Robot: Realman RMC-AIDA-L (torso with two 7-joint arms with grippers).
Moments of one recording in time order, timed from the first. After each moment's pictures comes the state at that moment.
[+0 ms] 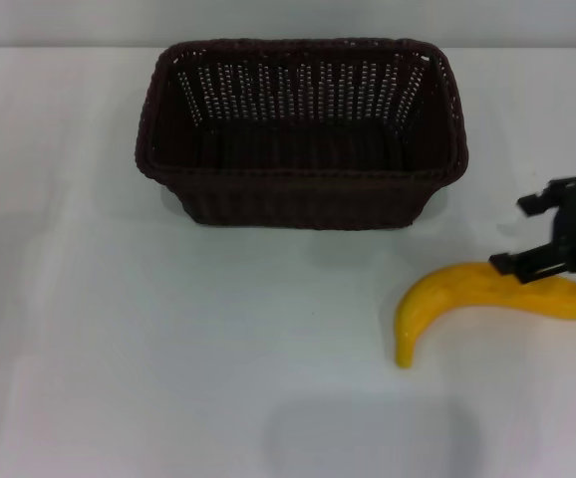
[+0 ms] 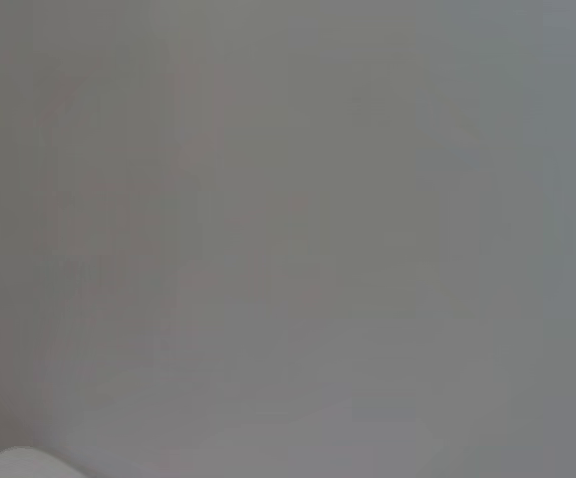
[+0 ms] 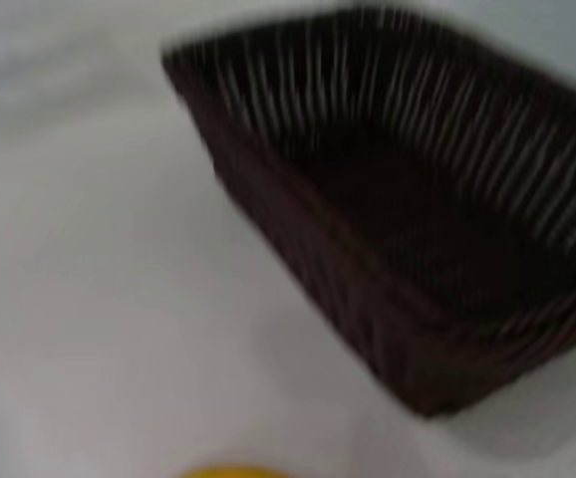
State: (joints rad) left arm -0.31 -2.07 0.53 0.25 -2.29 -1.16 2.20; right arm 0.36 2.01 -1.22 -1.42 0.91 1.46 -1.12
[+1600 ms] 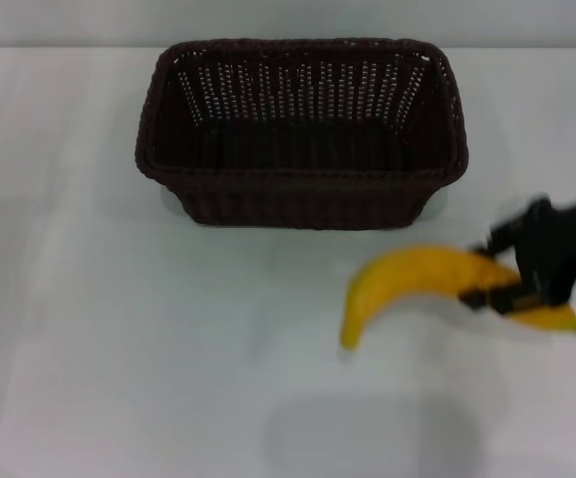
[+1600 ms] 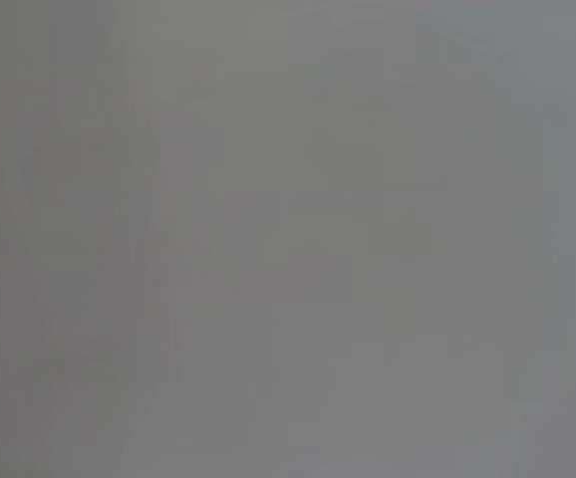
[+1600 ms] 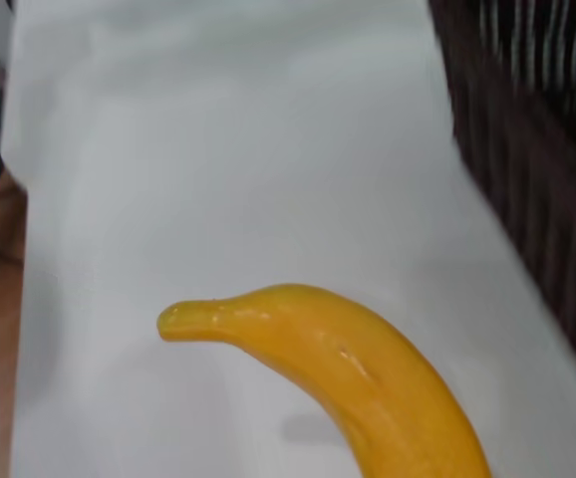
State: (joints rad) left arm -0.34 -2.06 0.49 0.29 -2.29 -1.14 2.23; right arm 0.49 2.01 -1.23 -1.37 0.94 1.69 -1.21
